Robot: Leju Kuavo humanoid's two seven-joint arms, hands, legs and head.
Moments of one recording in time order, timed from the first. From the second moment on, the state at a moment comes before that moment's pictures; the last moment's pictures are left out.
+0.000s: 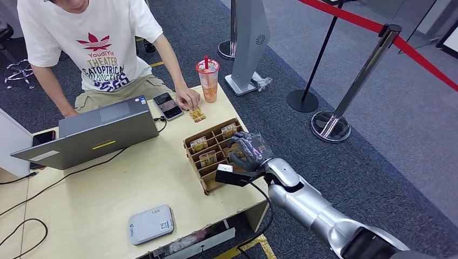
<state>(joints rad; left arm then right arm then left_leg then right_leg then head) 0.34 -0.33 0.22 -0.98 0.21 0.47 0.11 -0.22 -0.36 0.34 -1.21 0.84 -0.28 -0.12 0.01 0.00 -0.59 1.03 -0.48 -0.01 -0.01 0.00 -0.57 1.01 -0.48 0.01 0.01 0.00</state>
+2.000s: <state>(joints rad) 0.26 -0.32 0.51 -0.78 0.11 0.35 0.16 -0.25 -0.38 0.29 -1.14 0.73 -0.14 -0.15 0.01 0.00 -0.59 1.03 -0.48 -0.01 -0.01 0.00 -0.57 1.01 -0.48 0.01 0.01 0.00</state>
